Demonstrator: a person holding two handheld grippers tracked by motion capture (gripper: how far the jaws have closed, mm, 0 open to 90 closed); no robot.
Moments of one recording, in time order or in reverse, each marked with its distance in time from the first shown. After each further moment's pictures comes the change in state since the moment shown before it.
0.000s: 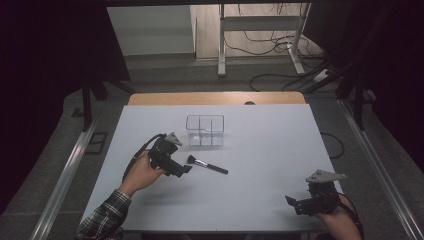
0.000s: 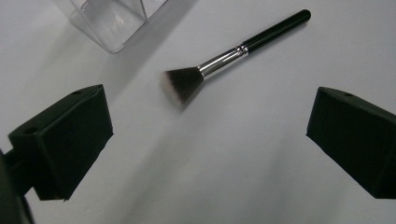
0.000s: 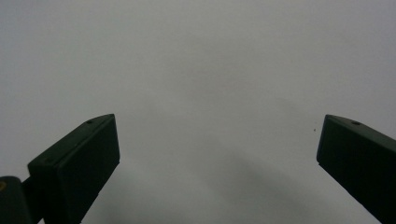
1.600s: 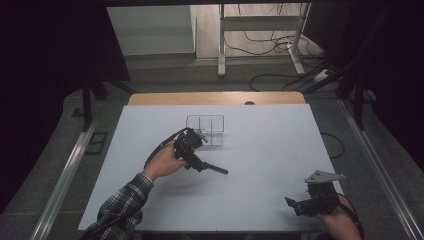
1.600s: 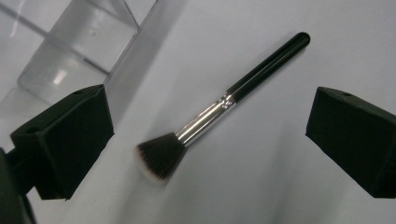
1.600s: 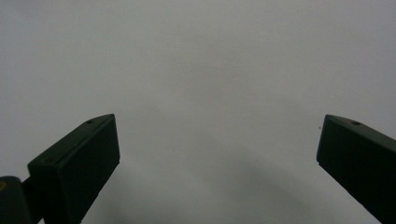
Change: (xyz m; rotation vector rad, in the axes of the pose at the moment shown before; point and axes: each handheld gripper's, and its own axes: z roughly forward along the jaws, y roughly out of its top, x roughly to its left) left arm -0.011 0.059 0.045 0.150 -0.032 0.134; right arm 0.001 -0.001 0.001 0.018 0.007 -0.015
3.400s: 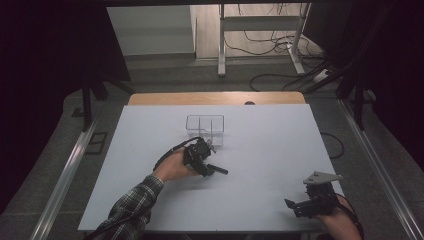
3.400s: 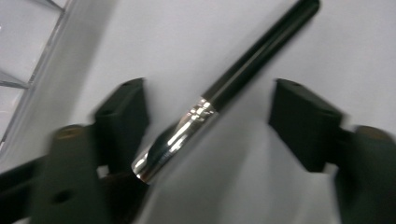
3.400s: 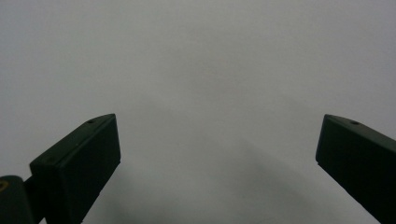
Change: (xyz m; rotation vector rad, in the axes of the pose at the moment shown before) left arm -0.012 0.002 0.039 0.088 -0.049 0.108; right arm 0.001 -0.001 0.002 0.023 0.009 -0.018
